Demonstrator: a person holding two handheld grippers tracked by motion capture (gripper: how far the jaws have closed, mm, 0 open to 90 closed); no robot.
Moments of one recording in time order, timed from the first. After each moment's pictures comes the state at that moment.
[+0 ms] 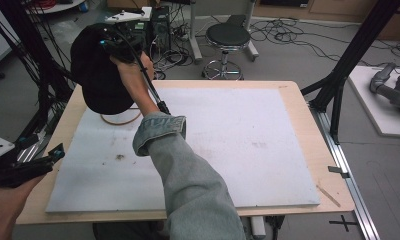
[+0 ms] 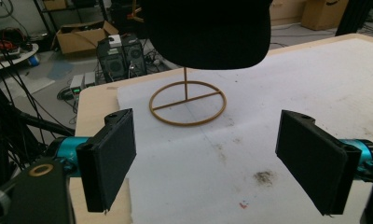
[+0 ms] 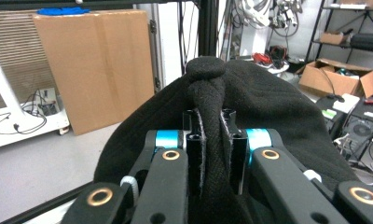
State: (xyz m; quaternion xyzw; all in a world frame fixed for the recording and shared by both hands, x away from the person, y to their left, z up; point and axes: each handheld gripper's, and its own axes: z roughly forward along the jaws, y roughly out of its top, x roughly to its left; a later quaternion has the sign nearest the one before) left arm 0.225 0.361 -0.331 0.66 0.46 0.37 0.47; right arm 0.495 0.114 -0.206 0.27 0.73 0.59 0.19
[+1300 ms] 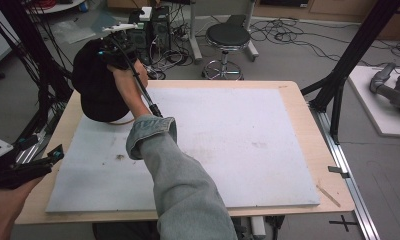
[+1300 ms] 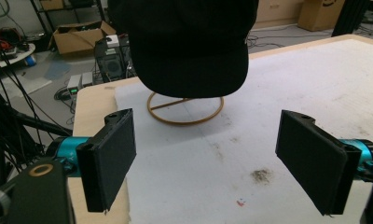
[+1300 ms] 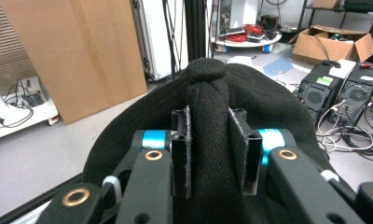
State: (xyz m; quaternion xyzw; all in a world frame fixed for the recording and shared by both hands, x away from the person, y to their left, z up) left arm 0.222 0.361 -0.330 0.66 0.46 0.36 0.48; right arm 0.513 0.138 -0.239 0.31 0.75 0.56 0.18
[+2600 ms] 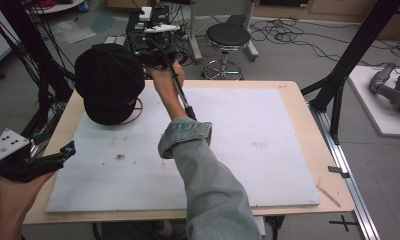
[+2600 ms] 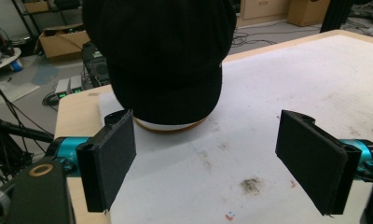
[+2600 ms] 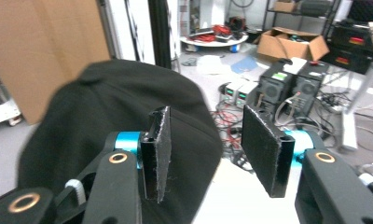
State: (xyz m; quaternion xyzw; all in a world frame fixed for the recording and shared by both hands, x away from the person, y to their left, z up) left arm 0.242 0.340 -0.332 0.68 0.44 0.35 0.48; right arm 0.515 0.038 -0.238 0.34 0.74 0.54 0.23
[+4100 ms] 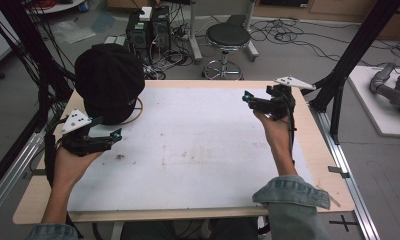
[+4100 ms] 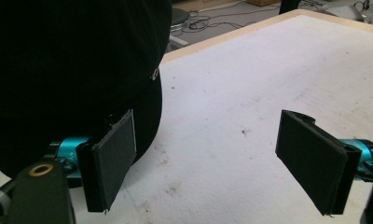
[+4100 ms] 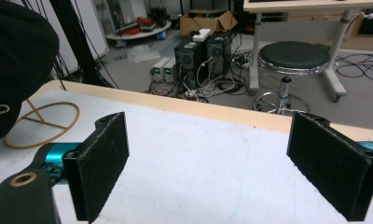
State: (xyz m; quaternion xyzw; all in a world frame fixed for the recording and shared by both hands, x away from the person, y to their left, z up) left arm 0.321 0.266 -0.354 0.73 0.39 0.30 0.48; right arm 0.403 -0.256 -0.300 0.47 0.67 0.51 0.27
